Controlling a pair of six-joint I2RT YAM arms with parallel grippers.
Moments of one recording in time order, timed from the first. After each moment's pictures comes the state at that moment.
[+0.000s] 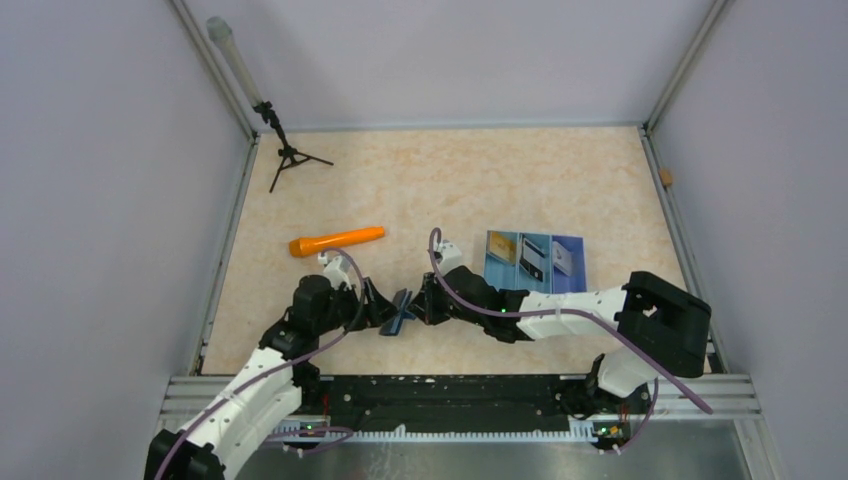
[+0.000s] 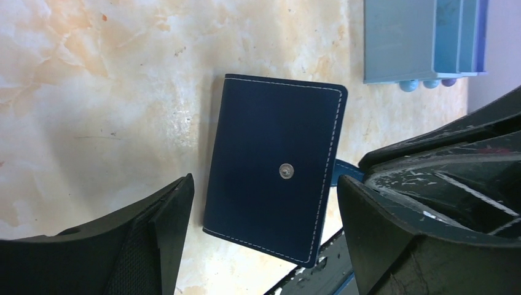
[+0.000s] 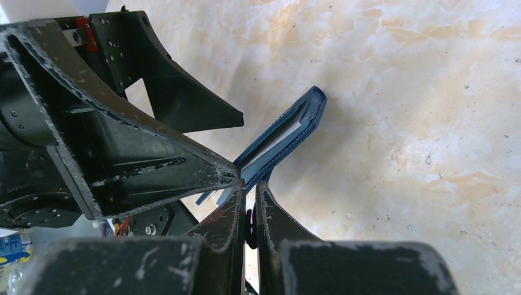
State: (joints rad) left arm -0.37 0.62 0.18 -0.13 0.40 -0.68; right arm 1.16 1.51 0.71 0.32 0.12 0.76
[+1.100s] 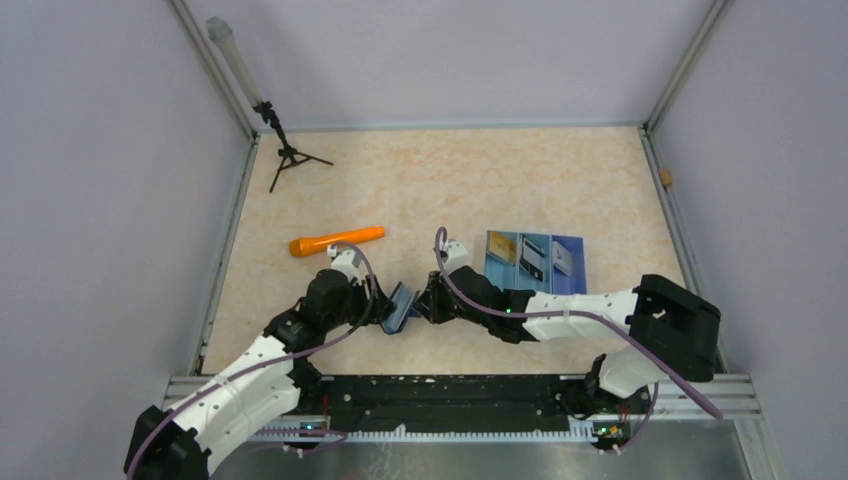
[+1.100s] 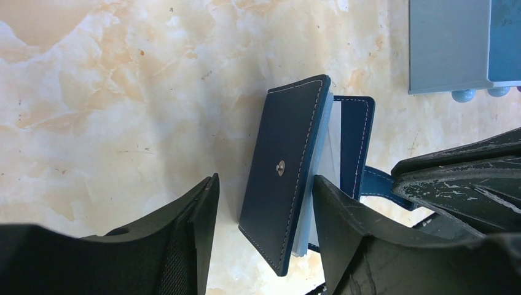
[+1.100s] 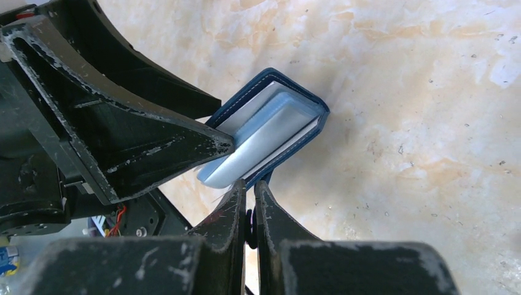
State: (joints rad) left arm -0.57 0.71 0.30 -0.23 0.09 -0.60; right arm 1.16 1.47 0.71 0.26 0.17 0.76
